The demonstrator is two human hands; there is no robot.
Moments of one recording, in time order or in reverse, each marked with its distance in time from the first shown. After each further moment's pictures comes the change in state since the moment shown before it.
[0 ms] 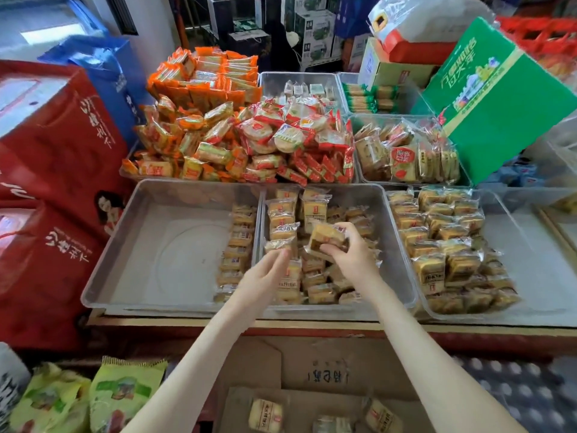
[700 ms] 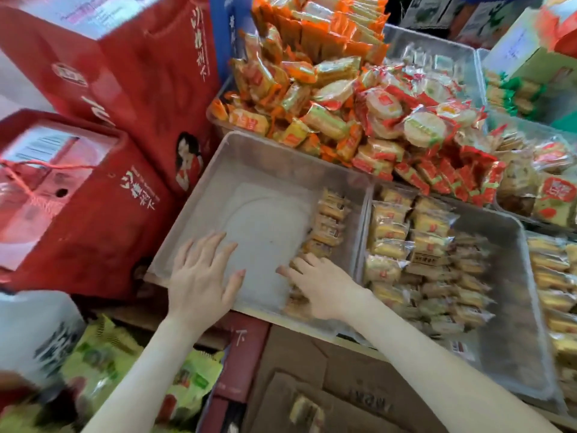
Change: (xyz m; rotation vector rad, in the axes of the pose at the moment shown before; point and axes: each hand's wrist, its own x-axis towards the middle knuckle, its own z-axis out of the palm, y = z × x) left_hand -0.010 -0.147 -0.192 1.154 0.799 0.377; right_hand 0.043 -0.042 0.201 -1.219 -0.867 -0.673
